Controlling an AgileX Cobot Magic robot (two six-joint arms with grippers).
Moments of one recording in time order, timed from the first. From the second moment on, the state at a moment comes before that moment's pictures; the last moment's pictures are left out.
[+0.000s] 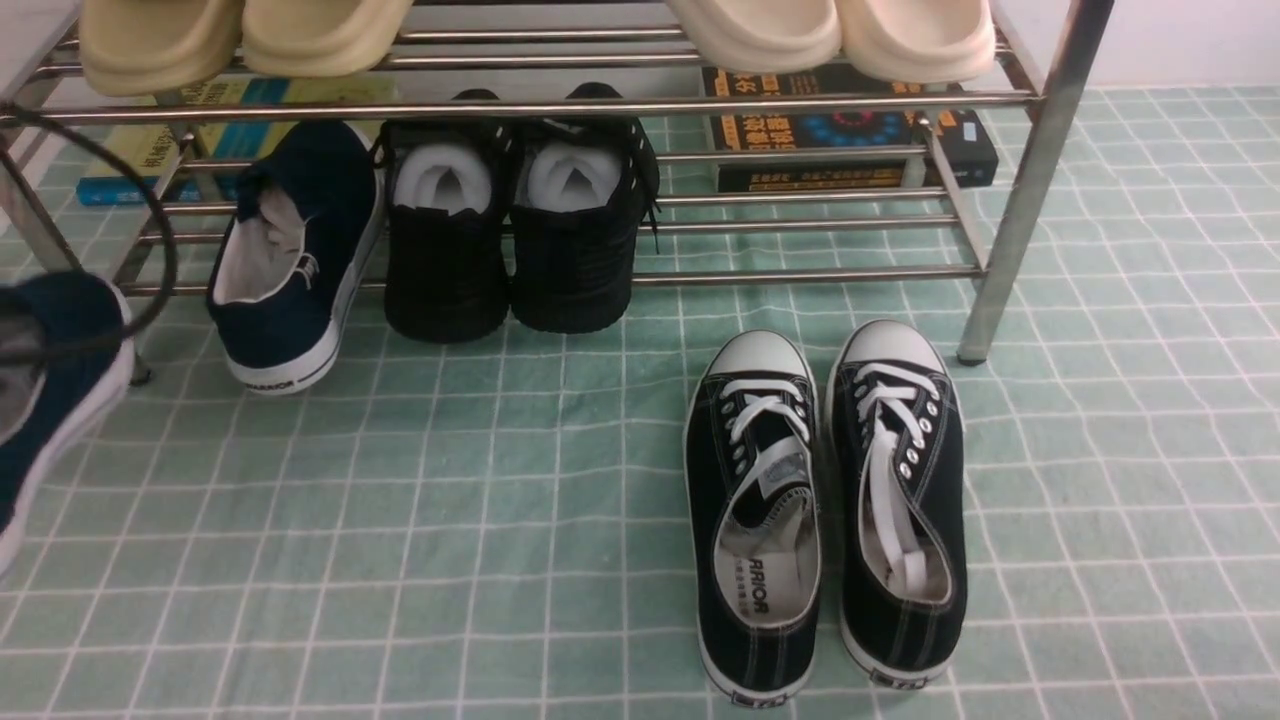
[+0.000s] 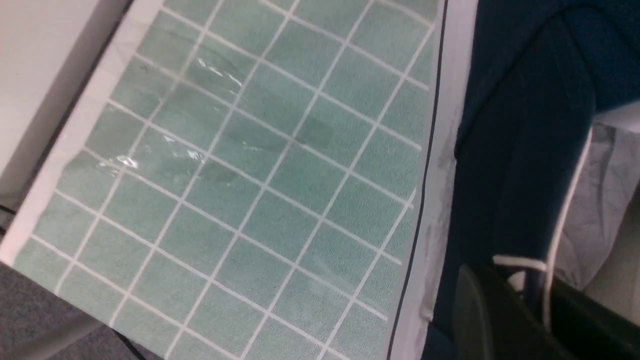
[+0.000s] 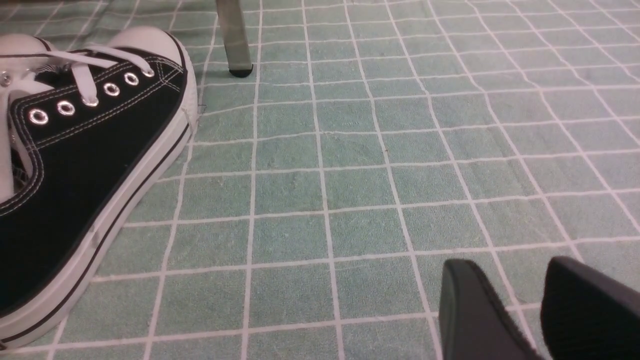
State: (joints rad) right arm -0.05 -0.01 0.01 -0.01 0.39 0.09; left arm 0.12 1.22 -1.09 0.24 1.11 -0.41
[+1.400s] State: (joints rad) right arm -0.05 -0.01 0.01 -0.01 0.39 0.09; left arm 0.12 1.20 -0.61 0.28 0.50 -0.65
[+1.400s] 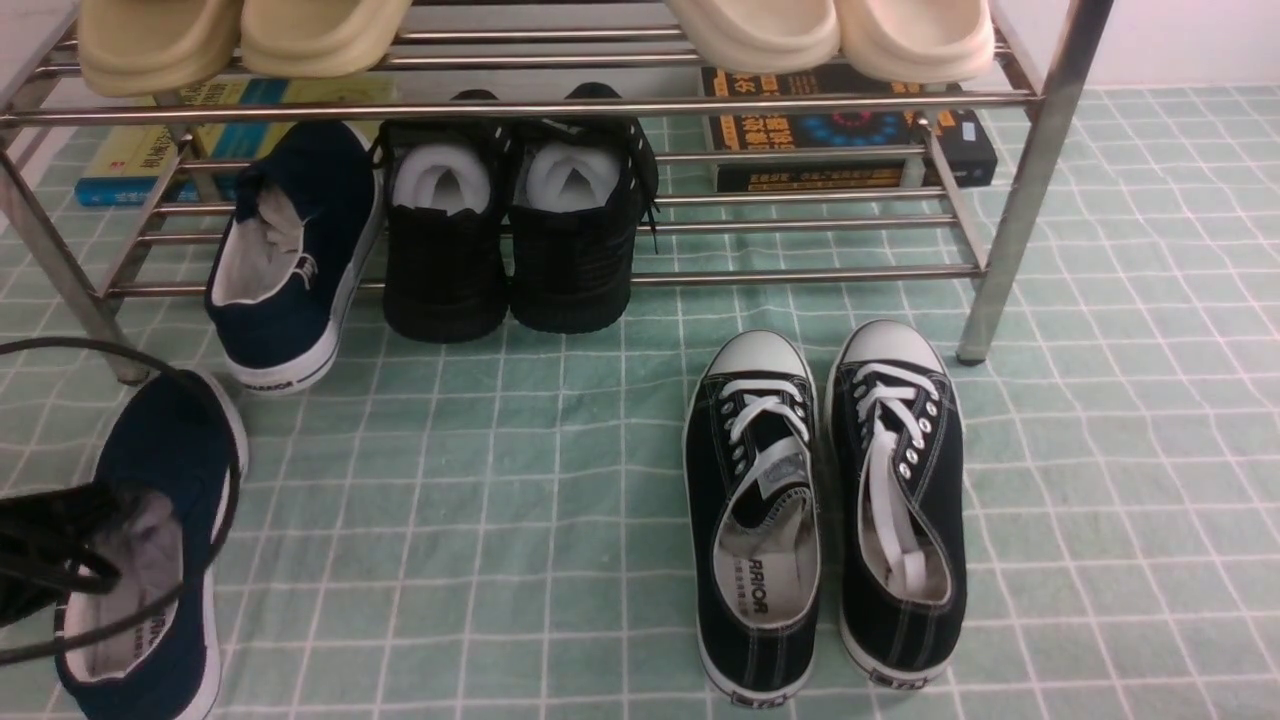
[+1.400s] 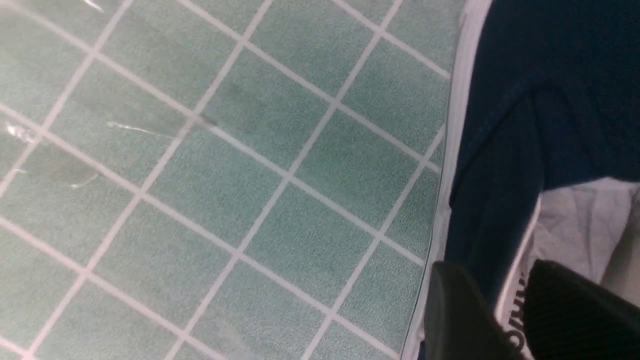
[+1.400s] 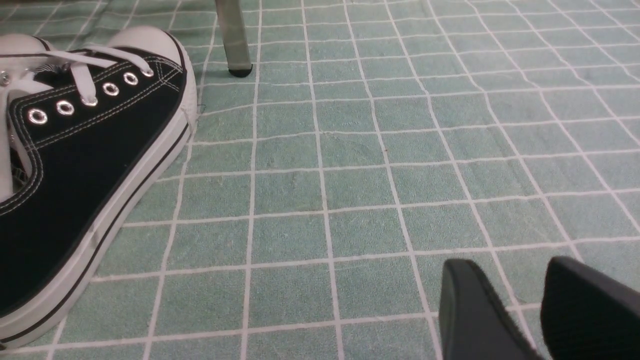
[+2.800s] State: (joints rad) right arm -0.05 -0.01 0.01 -0.01 0.39 0.09; left arm 0.12 1.75 -1.22 -0.48 0.48 0.23
